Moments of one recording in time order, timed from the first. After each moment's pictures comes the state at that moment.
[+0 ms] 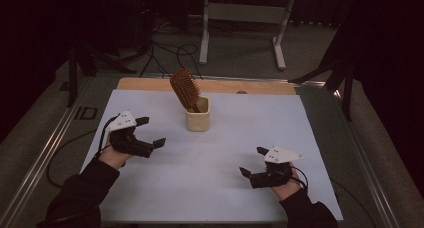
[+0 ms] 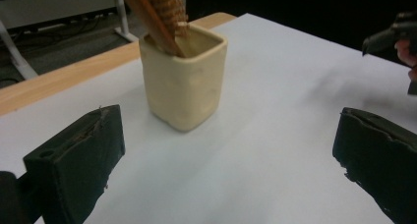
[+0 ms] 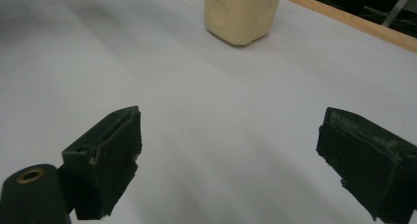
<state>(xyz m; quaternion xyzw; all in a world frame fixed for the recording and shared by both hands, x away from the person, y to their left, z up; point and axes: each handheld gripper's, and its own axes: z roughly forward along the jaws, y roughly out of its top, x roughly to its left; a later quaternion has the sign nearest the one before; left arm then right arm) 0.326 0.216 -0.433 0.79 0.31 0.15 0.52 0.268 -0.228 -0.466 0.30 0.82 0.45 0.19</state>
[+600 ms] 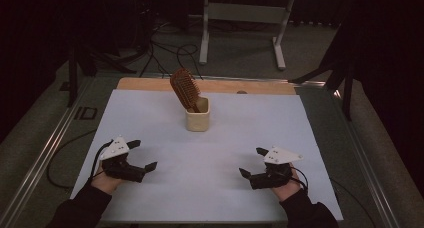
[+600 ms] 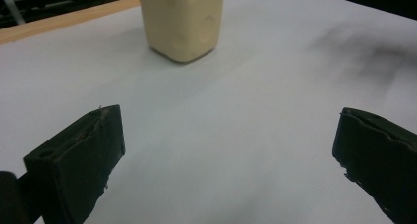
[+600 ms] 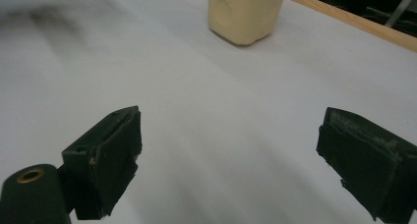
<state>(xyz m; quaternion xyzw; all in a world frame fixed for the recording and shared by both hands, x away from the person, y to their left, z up) 0.282 0.239 -0.483 0.80 0.32 0.15 0.49 0.266 -0.227 -0.466 0.30 0.82 0.45 0.19</state>
